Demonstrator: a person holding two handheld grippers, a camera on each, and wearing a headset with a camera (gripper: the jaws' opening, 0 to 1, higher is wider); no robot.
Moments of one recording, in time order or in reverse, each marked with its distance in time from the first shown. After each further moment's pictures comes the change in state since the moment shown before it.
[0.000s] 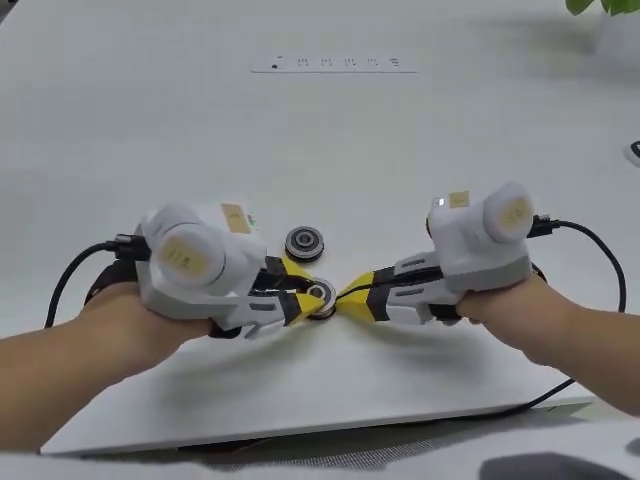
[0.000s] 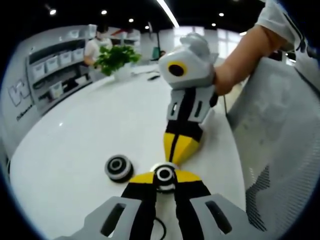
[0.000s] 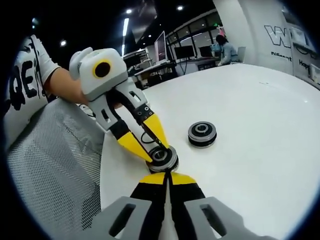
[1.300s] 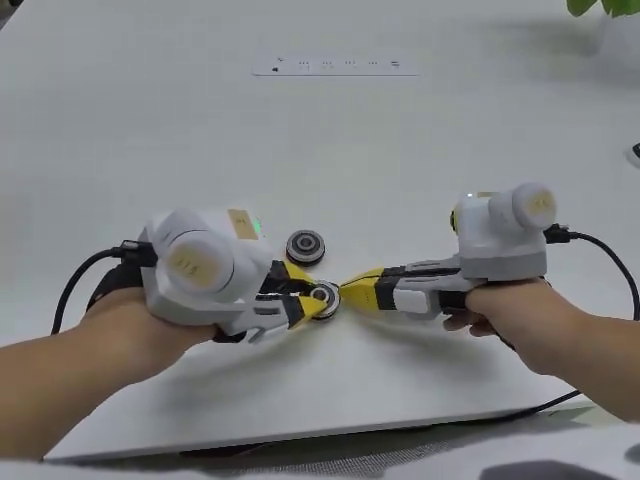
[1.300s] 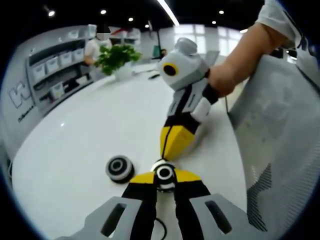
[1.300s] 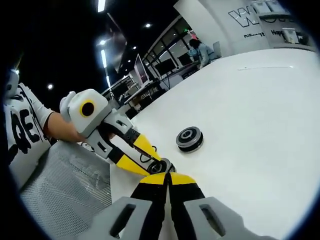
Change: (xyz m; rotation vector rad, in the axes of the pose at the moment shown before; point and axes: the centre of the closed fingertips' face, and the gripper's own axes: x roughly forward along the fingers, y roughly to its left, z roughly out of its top) left arm 0.001 0.001 0.000 0.011 0.016 0.019; right arm -0.008 -0.009 0.014 0.295 -0.163 0.015
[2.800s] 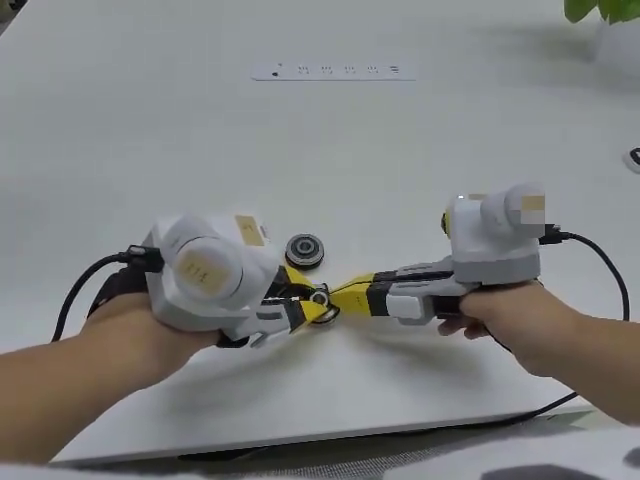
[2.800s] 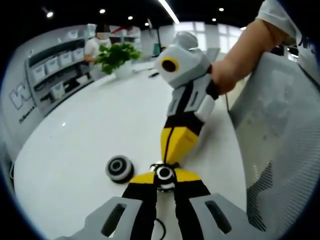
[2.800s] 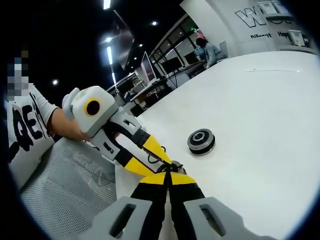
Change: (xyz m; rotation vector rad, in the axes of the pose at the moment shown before) left arm 0.000 -0.001 0.000 0.010 0.019 0.011; right arm 0.005 0.014 0.003 -0.043 0.023 0.044
